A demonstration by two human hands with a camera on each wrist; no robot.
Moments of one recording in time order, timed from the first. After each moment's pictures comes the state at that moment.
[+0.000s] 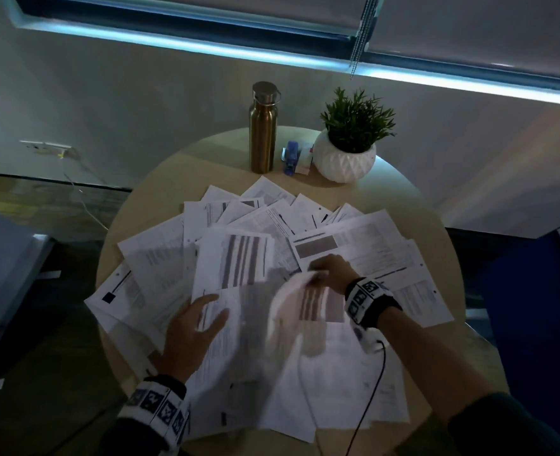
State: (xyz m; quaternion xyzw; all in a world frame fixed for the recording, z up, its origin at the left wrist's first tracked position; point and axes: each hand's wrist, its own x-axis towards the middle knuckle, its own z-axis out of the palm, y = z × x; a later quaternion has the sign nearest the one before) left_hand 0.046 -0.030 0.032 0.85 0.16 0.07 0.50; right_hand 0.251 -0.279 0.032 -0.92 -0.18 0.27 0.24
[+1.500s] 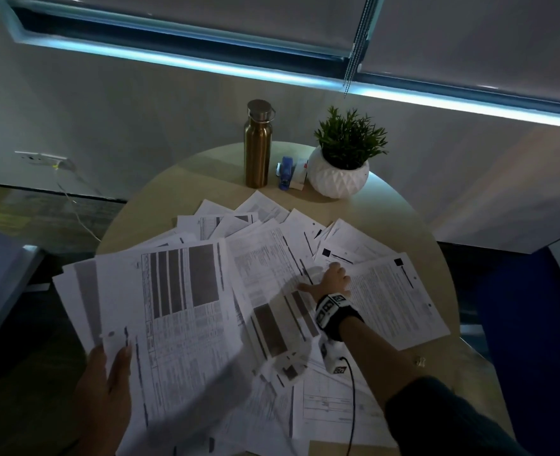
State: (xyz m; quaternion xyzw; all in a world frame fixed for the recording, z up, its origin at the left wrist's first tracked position) left_hand 0.002 -0.005 0.086 0.76 0.46 0.10 0.45; right_hand 0.259 -0.261 0.005 -0.94 0.15 0.23 0.21
